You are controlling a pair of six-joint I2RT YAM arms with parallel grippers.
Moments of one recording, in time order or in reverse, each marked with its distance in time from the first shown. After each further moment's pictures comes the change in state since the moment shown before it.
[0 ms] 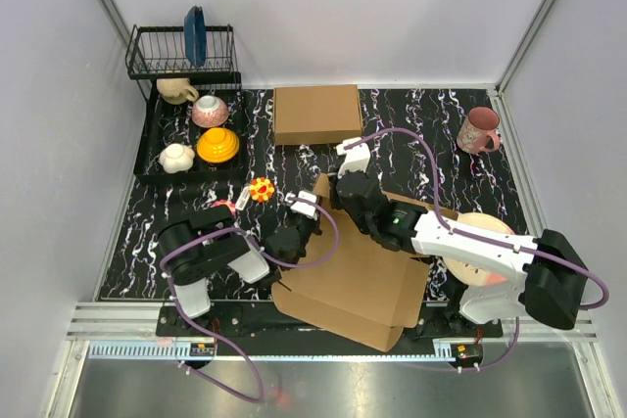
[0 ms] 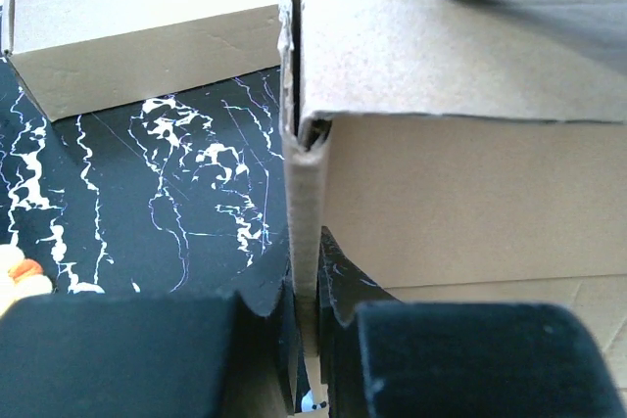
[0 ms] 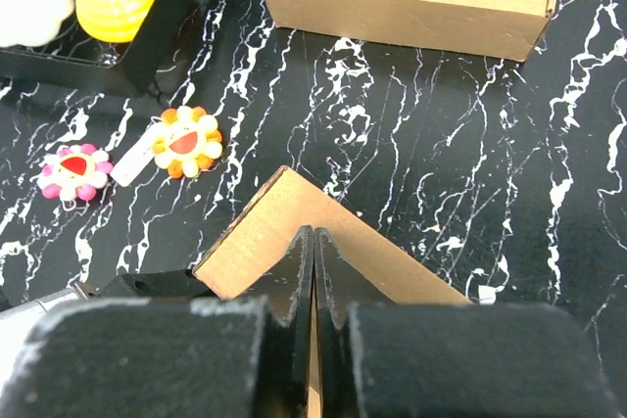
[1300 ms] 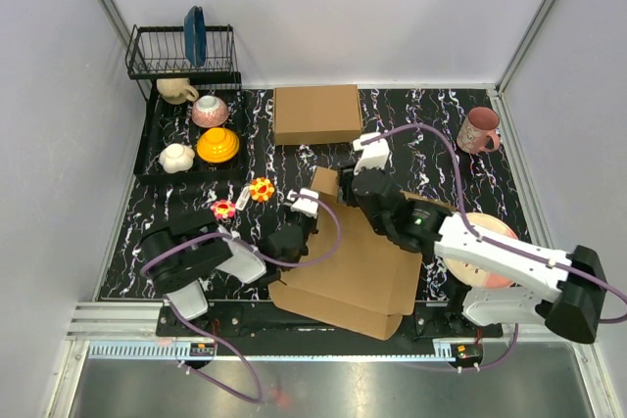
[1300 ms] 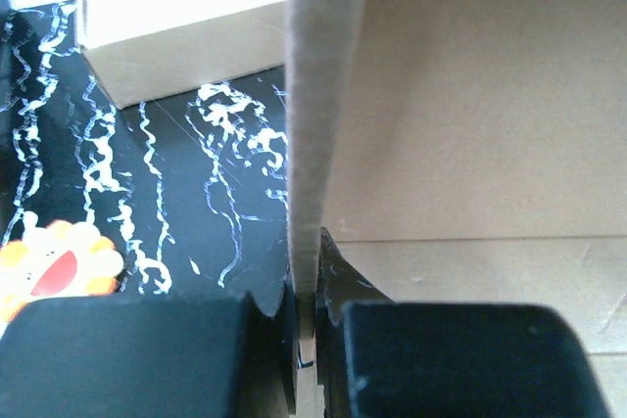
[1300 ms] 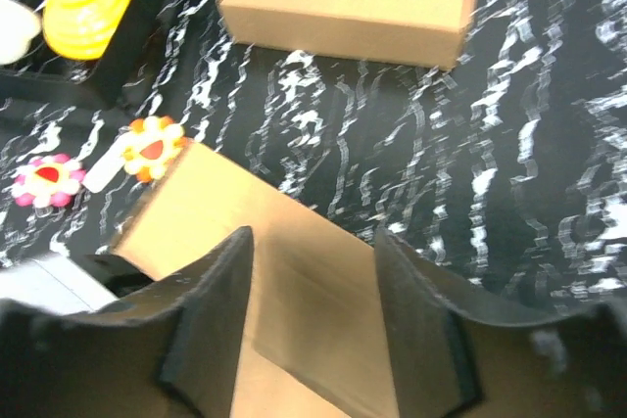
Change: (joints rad) left arm -0.020 -0.060 0.004 -0.137 -0.098 0.036; right arm 0.003 -0.106 0.025 -0.136 0.057 0.004
